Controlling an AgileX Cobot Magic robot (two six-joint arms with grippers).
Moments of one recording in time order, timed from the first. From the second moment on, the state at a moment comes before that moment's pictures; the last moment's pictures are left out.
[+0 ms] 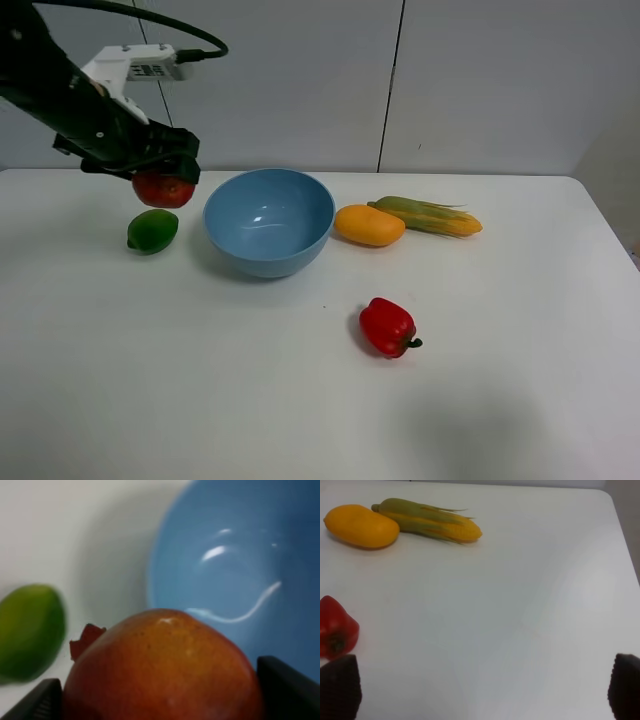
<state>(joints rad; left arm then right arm) -0.28 1.63 -1.23 -0.12 0.68 -0.05 0.09 0.00 -0.51 -0.01 1.07 0.08</state>
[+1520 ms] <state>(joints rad) -0.29 1.80 -1.45 0.08 0.66 -0.04 0.09 0.00 -0.51 -0.01 1.07 0.08</state>
